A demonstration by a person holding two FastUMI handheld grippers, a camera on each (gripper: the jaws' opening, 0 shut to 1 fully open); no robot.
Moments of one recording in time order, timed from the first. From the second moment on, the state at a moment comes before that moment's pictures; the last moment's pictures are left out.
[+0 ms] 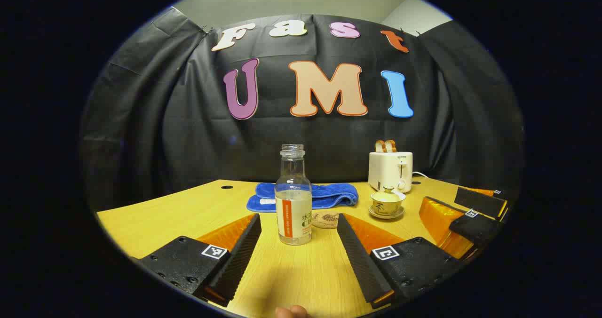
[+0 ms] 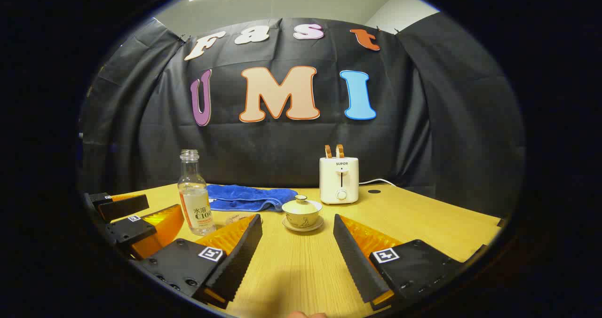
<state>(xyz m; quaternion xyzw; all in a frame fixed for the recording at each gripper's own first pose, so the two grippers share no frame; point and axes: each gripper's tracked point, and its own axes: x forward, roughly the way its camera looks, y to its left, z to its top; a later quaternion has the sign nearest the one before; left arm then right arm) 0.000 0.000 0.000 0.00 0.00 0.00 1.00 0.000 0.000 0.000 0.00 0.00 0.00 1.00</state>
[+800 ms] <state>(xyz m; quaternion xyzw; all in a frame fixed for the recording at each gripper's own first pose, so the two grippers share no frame) -0.004 -0.006 0.000 0.00 0.00 0.01 1.00 -0.006 -0.001 -0.002 0.00 0.00 0.00 1.00</state>
